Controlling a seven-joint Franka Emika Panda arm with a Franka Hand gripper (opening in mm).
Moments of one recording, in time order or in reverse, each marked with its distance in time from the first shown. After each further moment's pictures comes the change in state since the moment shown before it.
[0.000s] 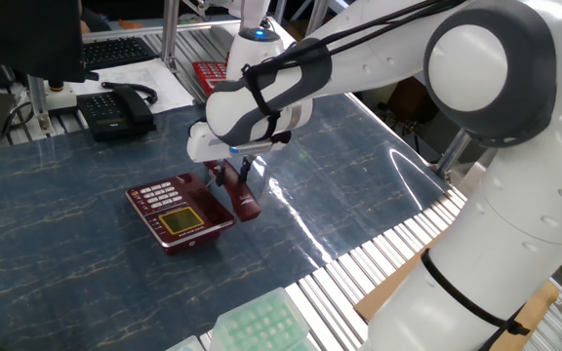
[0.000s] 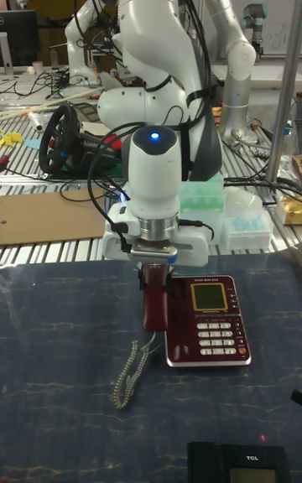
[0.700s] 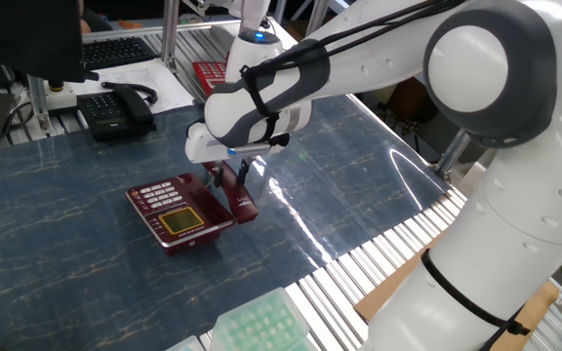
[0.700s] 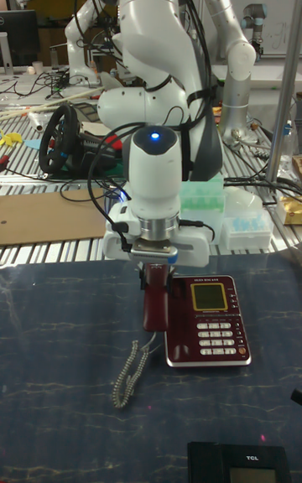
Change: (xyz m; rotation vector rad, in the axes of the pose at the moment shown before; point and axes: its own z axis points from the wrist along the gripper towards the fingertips) arm 0.002 0.005 0.002 -0.014 -0.003 0.029
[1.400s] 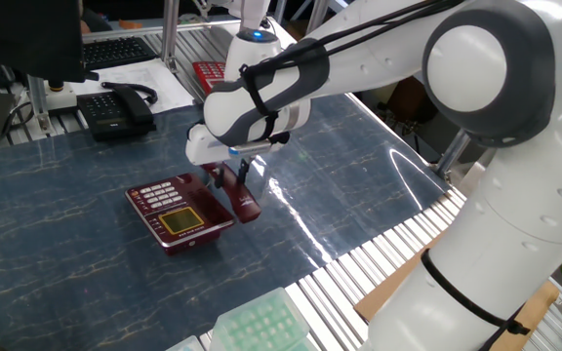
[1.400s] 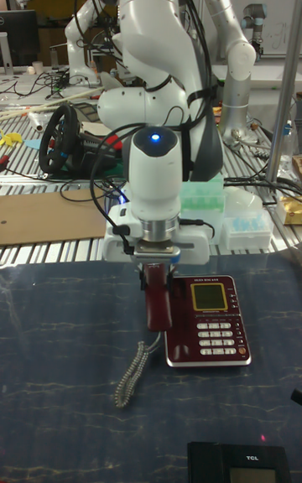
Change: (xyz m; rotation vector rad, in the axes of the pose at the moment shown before) arm 0.000 0.000 0.000 0.006 0.018 -0.086
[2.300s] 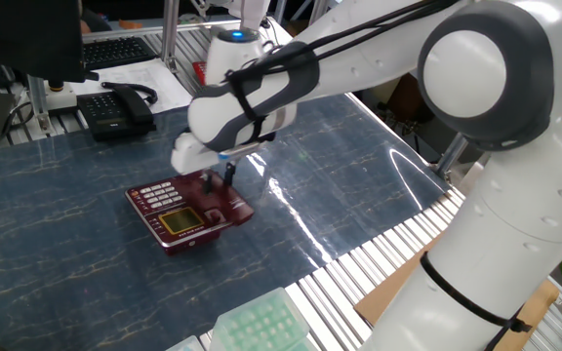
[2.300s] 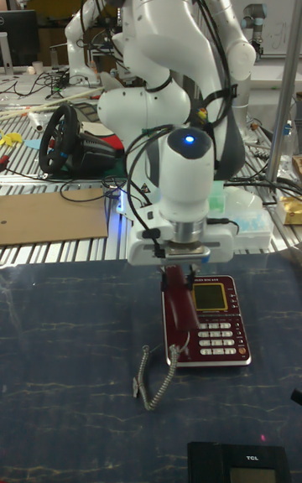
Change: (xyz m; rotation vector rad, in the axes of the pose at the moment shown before) arm 0.003 0.043 0.001 0.026 0.017 -0.138
